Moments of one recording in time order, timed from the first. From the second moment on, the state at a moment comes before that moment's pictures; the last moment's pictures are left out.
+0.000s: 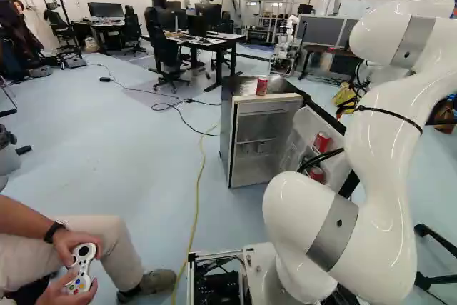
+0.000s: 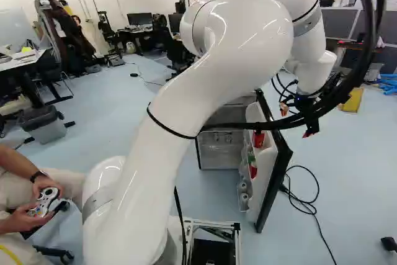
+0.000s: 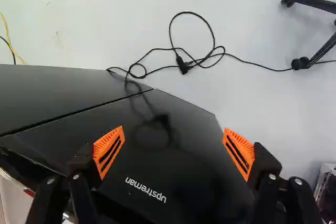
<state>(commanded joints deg) -50.3 -42.2 -91.0 10.6 -36.5 9.0</state>
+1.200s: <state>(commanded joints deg) -50.8 -35.9 -81.3 10.6 -36.5 9.0</state>
